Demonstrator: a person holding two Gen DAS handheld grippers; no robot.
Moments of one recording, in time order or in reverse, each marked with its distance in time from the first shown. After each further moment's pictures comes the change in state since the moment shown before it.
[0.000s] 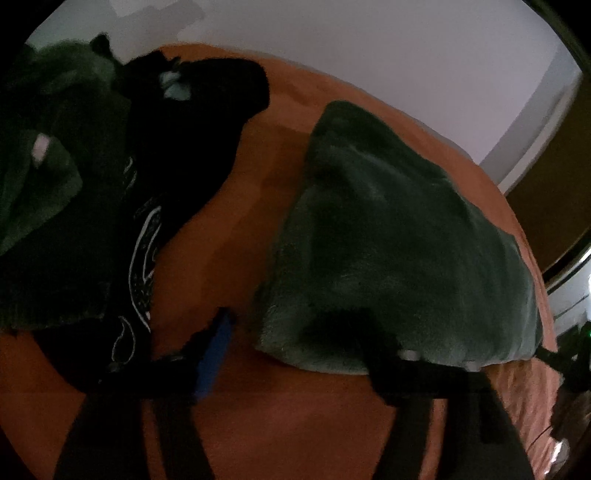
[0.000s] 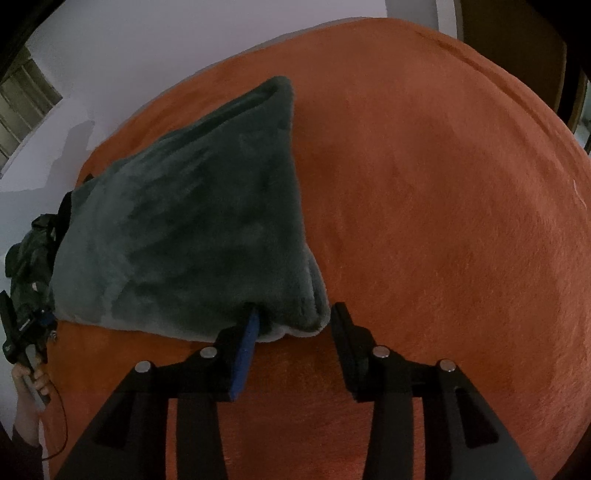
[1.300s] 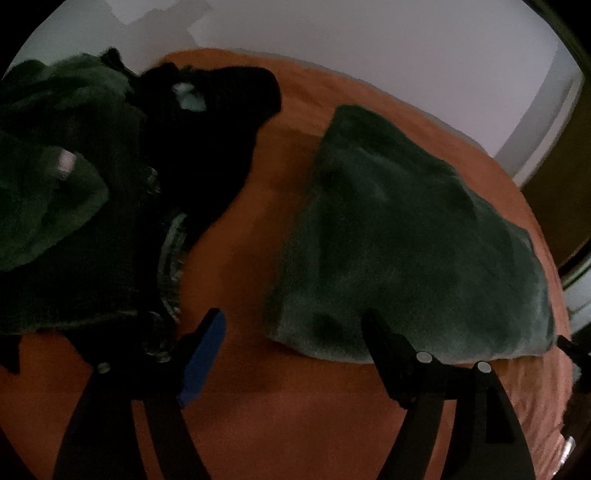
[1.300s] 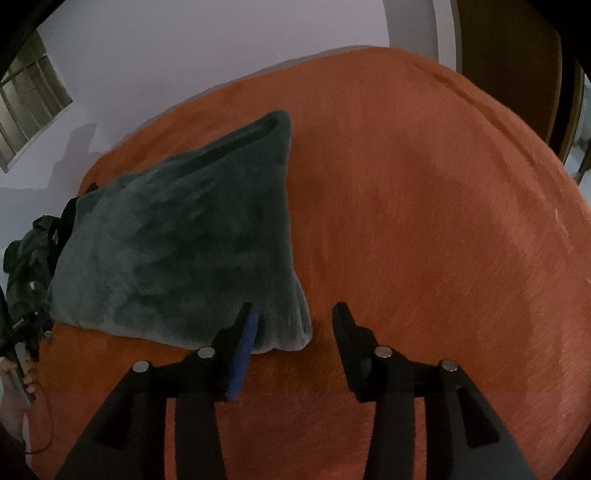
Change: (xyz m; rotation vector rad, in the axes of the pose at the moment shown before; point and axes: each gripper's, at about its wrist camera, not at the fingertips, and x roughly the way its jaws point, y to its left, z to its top) left arm -0.020 -0.009 0.009 0.010 0.006 0.088; right arm -0.018 -0.002 0.004 -0.056 -0.113 -0.025
